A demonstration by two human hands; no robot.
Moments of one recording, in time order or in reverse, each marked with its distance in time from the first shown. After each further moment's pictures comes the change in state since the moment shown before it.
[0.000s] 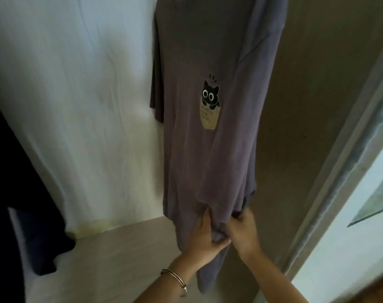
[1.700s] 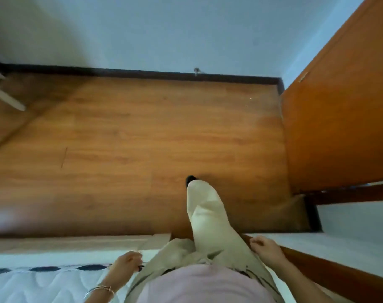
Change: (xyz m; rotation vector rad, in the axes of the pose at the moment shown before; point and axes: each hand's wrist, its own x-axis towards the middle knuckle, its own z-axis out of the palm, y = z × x) left_hand -0.783 -0.229 0.009 -1.252 1.522 -1.682; right_hand -0.516 0.111 0.473 -1.317 -2.009 -0.072
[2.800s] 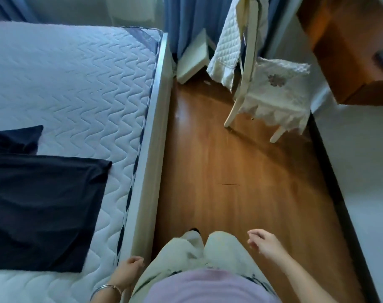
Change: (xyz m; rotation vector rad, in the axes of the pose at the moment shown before) left_hand 0.051 0.011 -0.225 -1.501 0.602 -0.566; right_hand -0.001 -0.693 0.318 -1.167 -0.546 -0.853
